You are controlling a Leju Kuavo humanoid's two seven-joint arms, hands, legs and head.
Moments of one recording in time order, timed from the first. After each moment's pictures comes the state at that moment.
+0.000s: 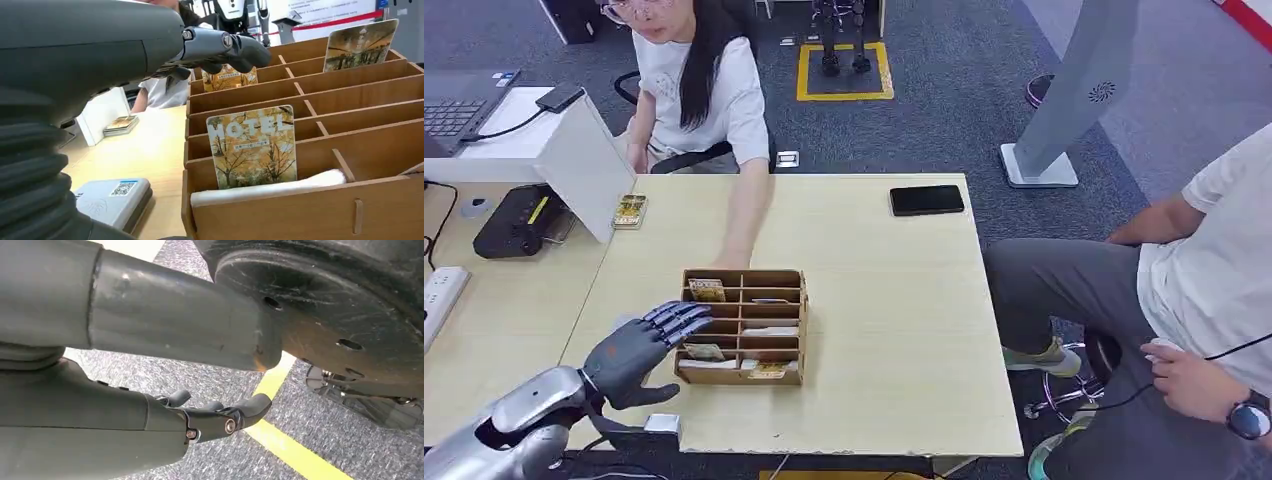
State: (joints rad) left arm -0.31 0.73 -0.88 -1.46 -0.76 0.26 -0.32; right arm -0.05 -0.06 -1.12 0.00 1.55 0.23 -0.19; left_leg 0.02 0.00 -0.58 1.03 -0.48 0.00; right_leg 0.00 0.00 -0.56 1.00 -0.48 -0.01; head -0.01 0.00
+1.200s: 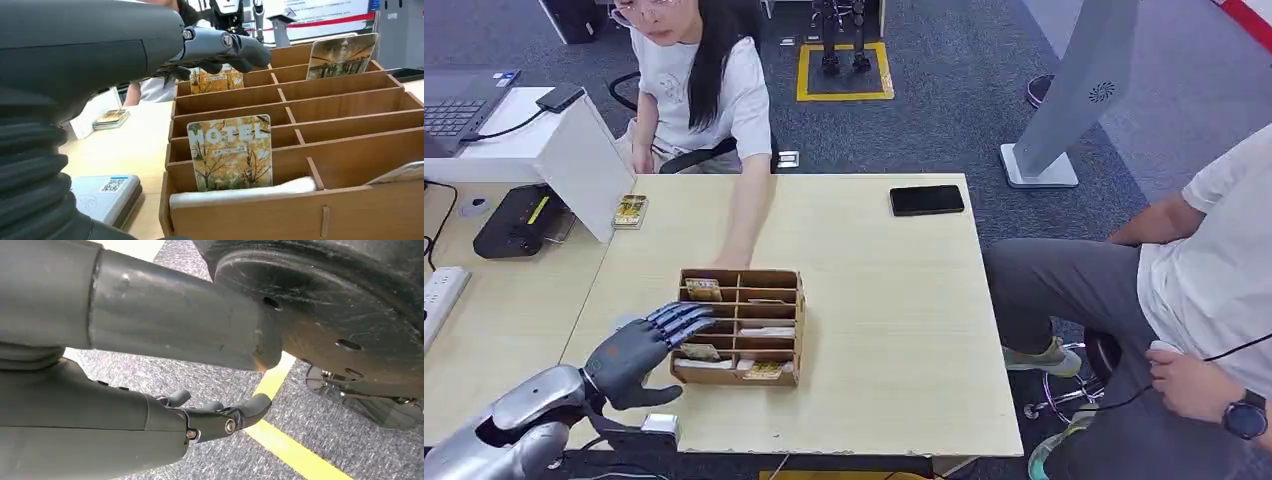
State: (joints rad) left arm -0.31 0.73 -0.89 -1.46 -0.71 0.24 -0.36; right arm -0.05 -0.06 -1.12 0.00 1.55 0.23 -0.19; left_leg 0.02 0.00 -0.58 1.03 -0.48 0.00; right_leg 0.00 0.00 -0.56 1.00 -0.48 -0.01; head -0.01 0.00
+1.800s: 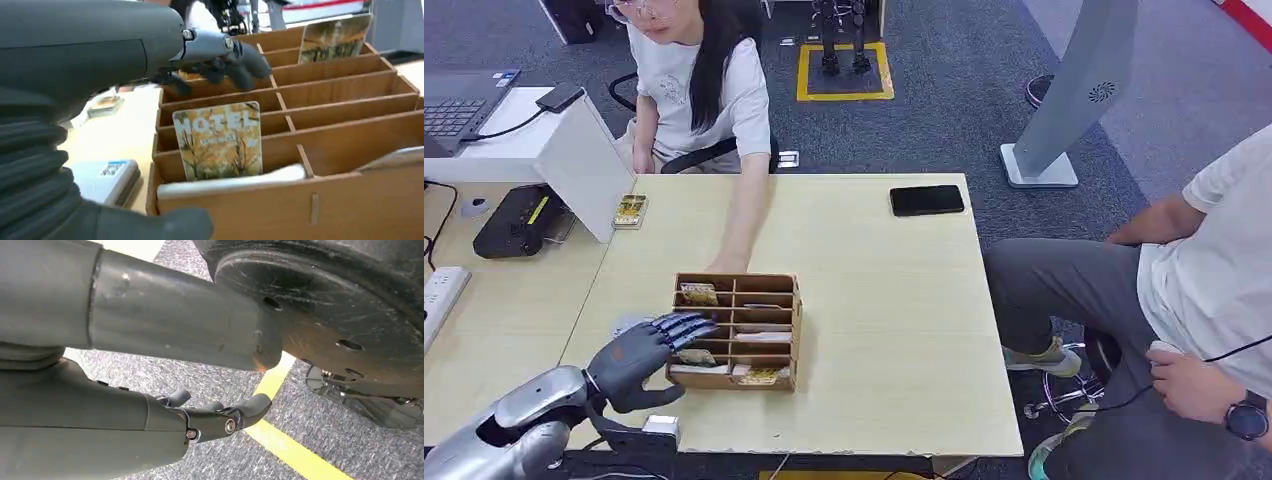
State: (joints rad) left arm -0.32 0.73 -0.89 -1.46 -0.68 0.17 -0.37; right arm -0.05 -0.06 -1.12 0.00 1.55 0.23 -0.19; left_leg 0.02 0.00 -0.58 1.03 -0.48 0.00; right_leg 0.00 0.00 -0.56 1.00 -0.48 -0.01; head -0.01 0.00
